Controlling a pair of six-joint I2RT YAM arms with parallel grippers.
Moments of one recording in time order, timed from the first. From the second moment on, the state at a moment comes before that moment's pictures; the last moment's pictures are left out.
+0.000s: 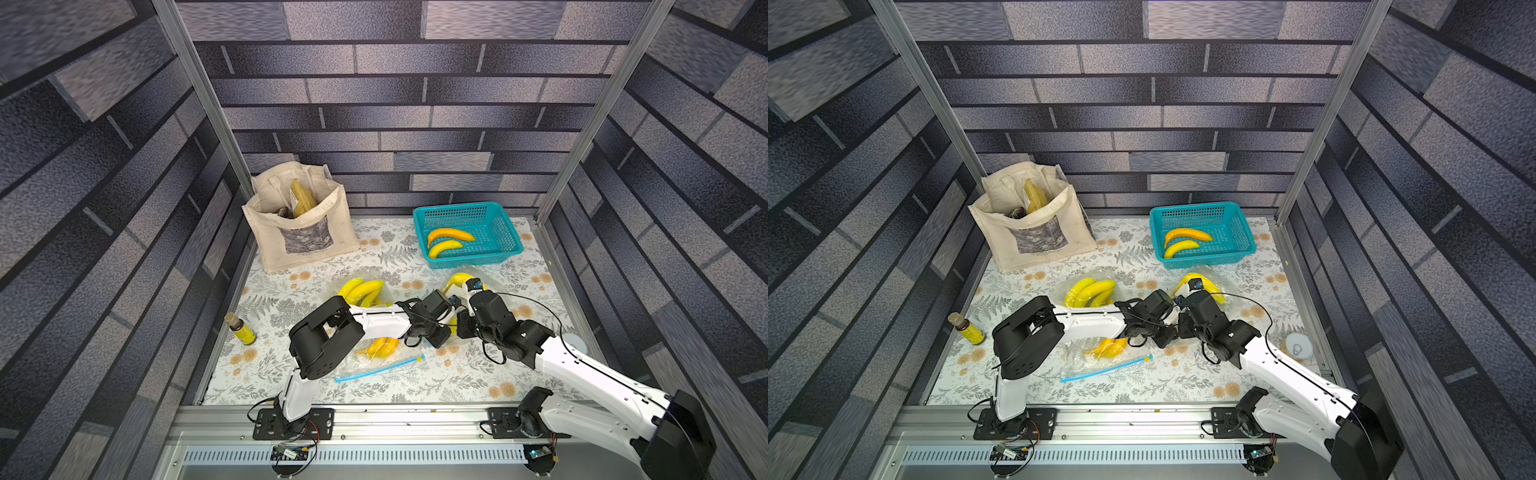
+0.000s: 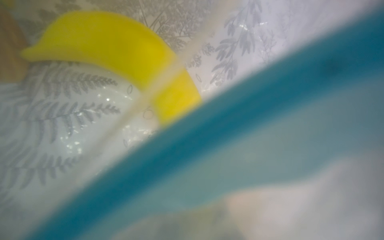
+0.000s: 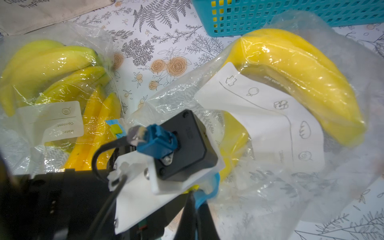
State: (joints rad) left arm -0.99 1.96 1.18 -0.15 0.20 -0.13; right arm 0.73 1.00 0.64 -0.46 0.17 0.47
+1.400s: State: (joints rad) left arm -0.66 1.46 1.33 -0.50 0.37 -0.14; right arm 0.73 1.11 0.61 -0.36 0.23 0.40
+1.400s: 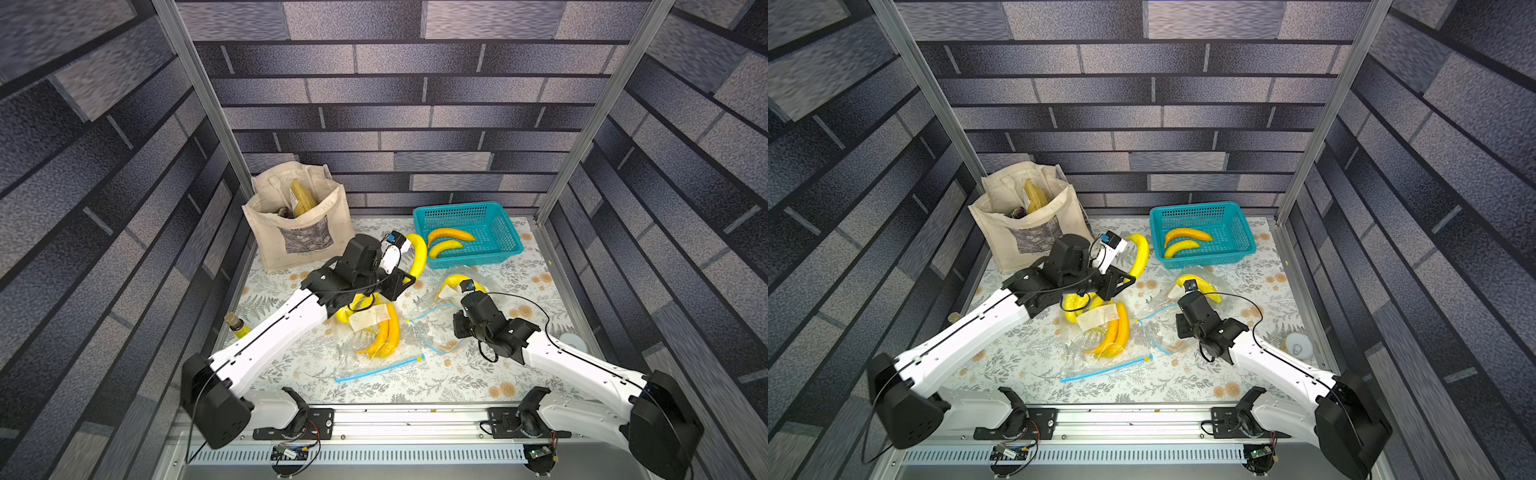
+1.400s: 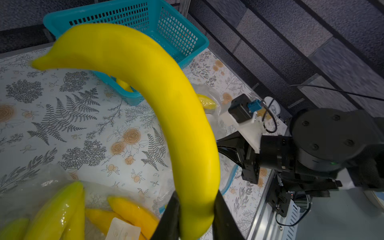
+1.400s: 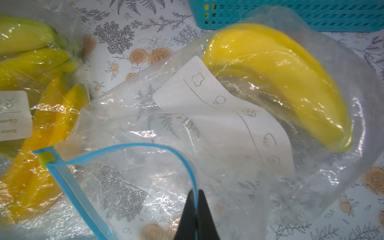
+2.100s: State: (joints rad) left arm -0.58 2.43 2.32 -0.71 0.37 0.03; right arm 0.73 1.10 0.60 -0.34 0.23 0.42
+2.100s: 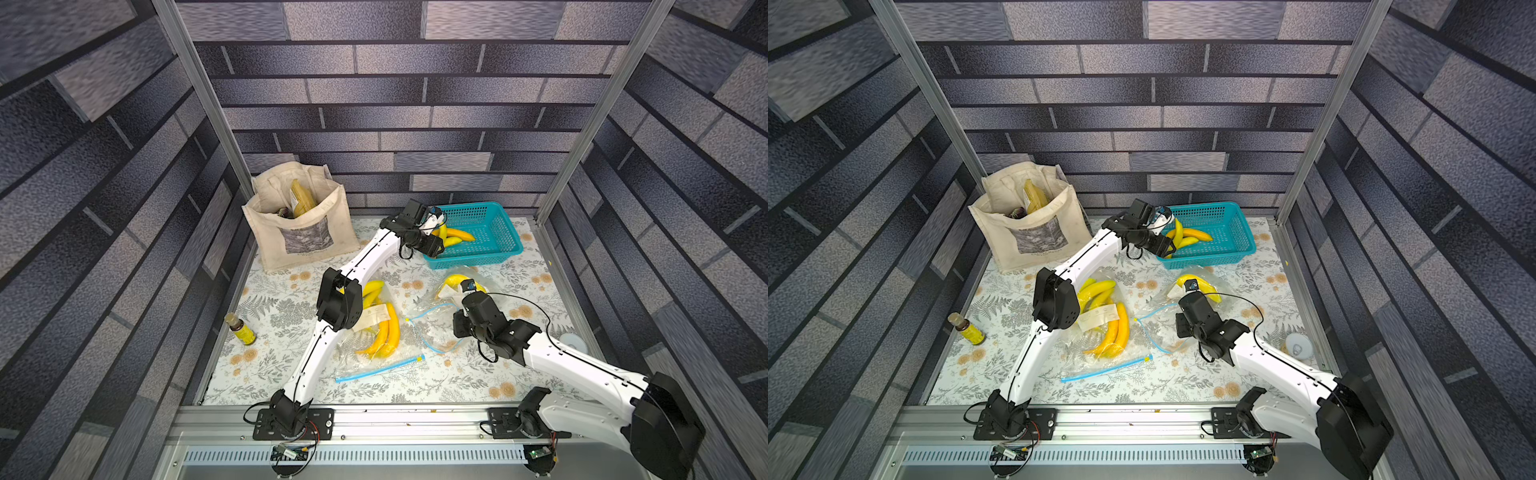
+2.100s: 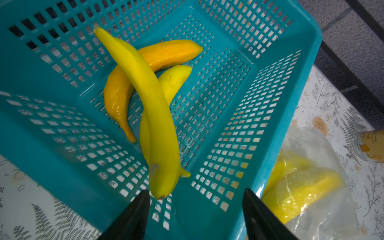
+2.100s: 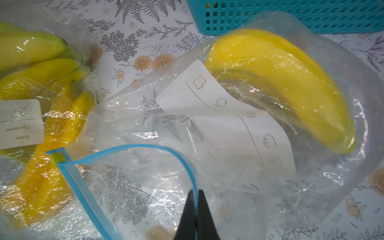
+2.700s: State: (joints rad) left arm -0.82 1.51 1.13 -0.38 0.09 0.02; right arm 0.73 1.06 0.60 -0.34 0.26 0.42
